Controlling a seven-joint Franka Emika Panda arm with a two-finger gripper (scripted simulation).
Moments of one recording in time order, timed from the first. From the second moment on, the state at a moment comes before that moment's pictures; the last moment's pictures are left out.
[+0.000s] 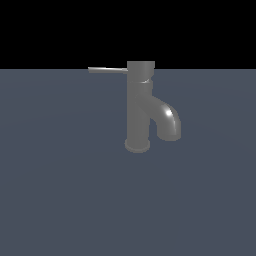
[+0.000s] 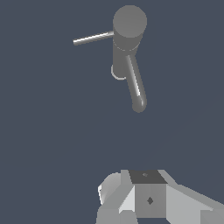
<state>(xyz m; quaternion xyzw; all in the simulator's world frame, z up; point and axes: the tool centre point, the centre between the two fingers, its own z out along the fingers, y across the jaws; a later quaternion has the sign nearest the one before) -0.253 -0.006 0.502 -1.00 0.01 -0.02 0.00</state>
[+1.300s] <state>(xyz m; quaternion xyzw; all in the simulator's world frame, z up) -0.208 0.049 0.454 -0.99 0.16 -0.02 0.00</state>
